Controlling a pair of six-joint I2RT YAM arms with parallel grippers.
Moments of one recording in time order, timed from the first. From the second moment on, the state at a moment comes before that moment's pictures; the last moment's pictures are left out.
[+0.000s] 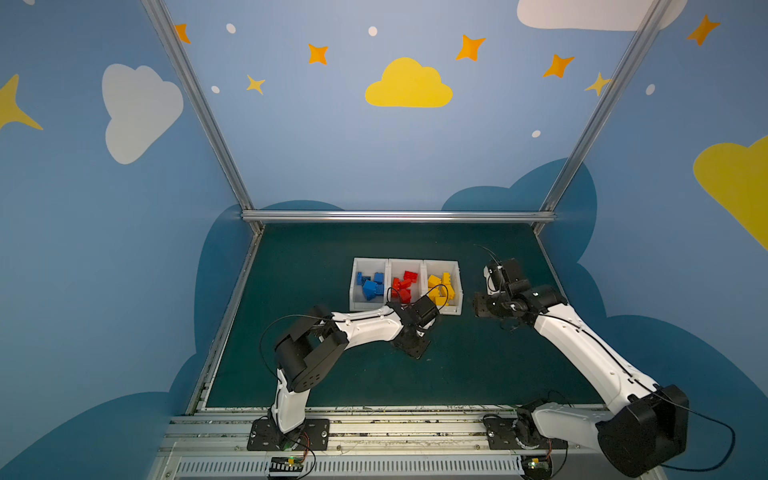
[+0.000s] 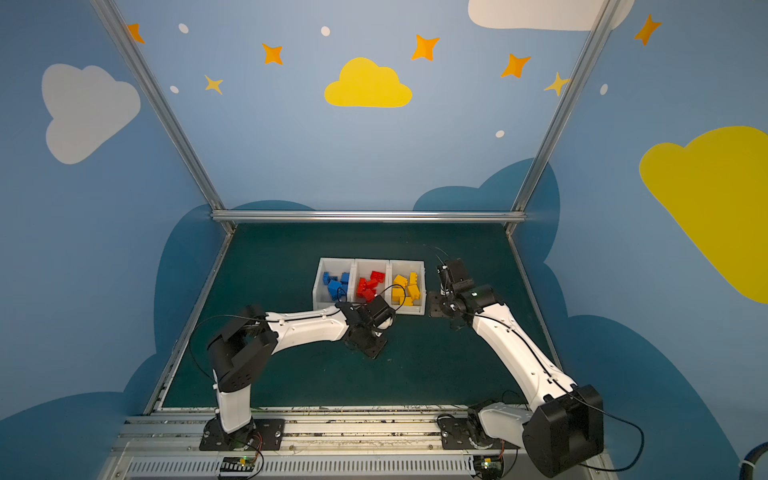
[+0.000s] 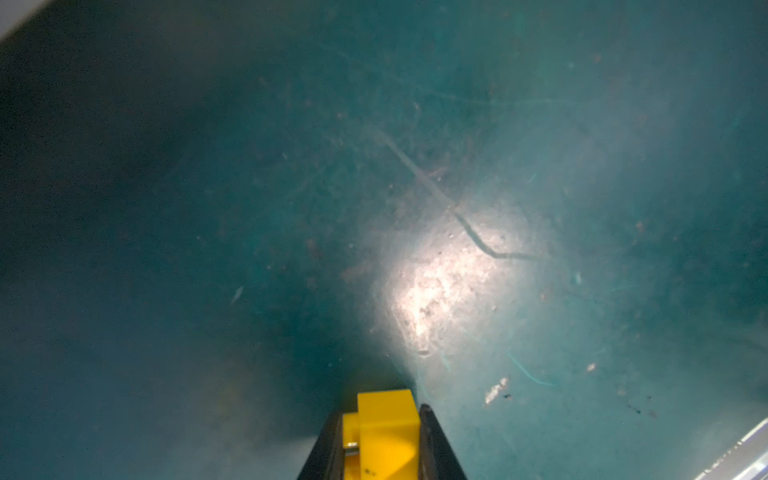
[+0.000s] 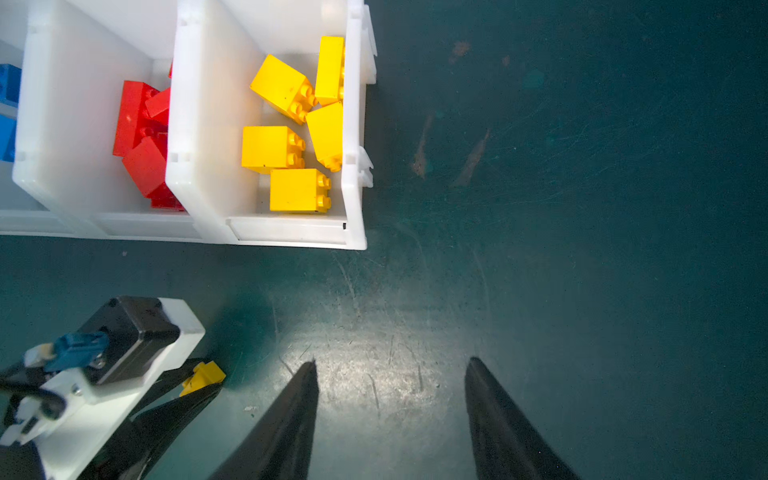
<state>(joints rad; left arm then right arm) -0.94 1.92 1.25 -0.61 0.09 -0.29 0.40 1.22 1.03 -0.85 0.10 0.35</state>
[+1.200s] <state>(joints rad) -0.70 2.42 2.28 -0.74 0.01 -0.19 0.24 1.15 1.02 -0.85 -0.02 0.29</state>
